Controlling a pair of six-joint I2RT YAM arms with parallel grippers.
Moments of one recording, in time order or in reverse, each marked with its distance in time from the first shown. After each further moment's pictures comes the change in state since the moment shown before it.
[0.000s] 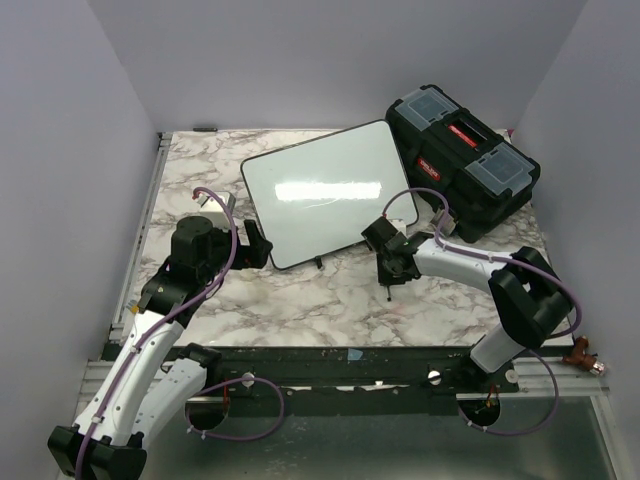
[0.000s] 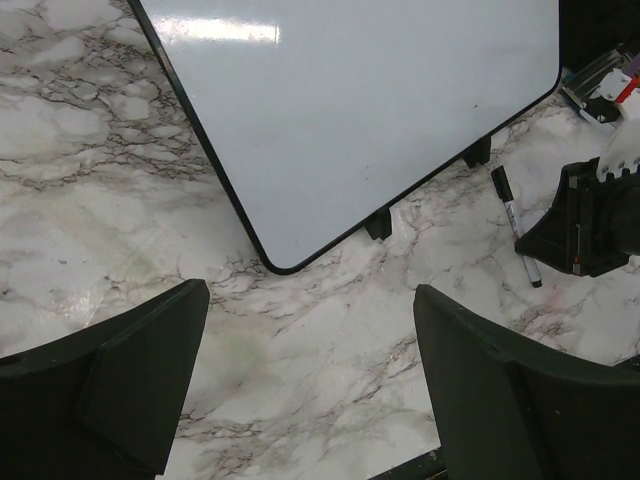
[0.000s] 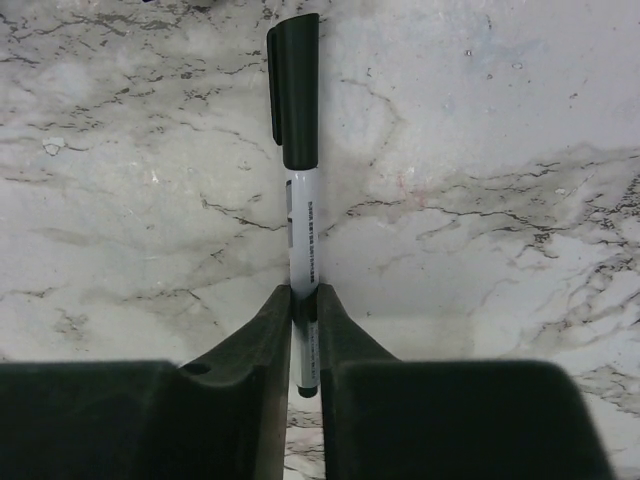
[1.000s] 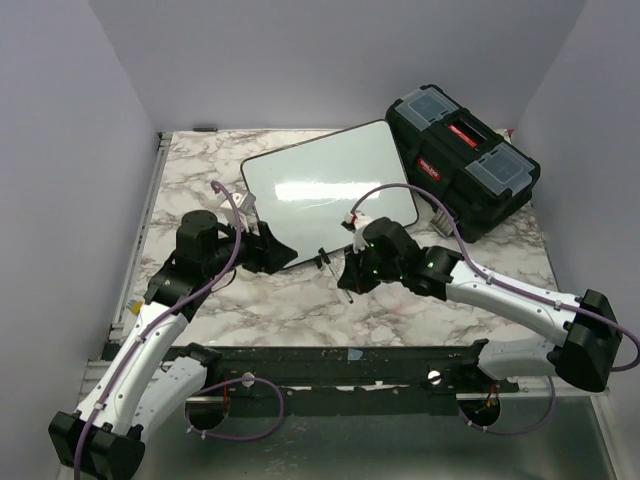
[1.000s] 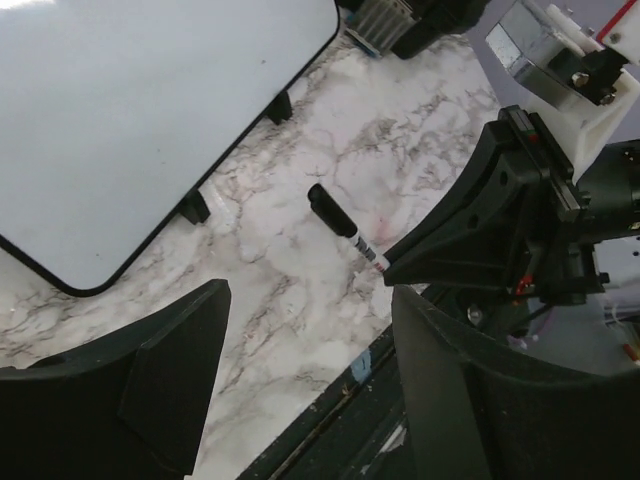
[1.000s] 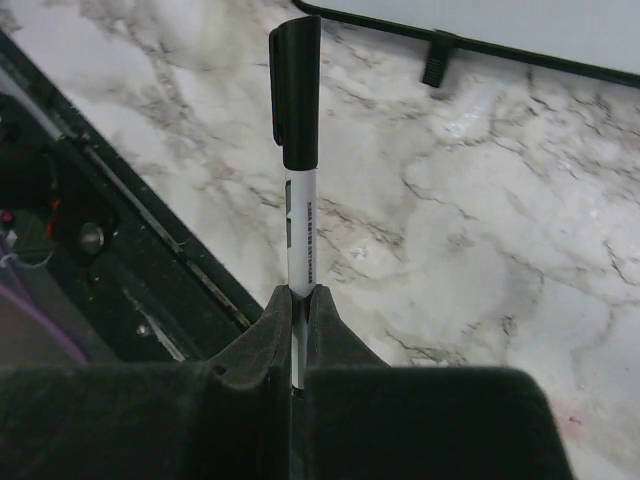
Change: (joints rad) left arm -0.020 0.043 0.000 0.105 0.373 -0.104; right arm 0.204 -0.337 0.029 0.138 -0.363 -0.207
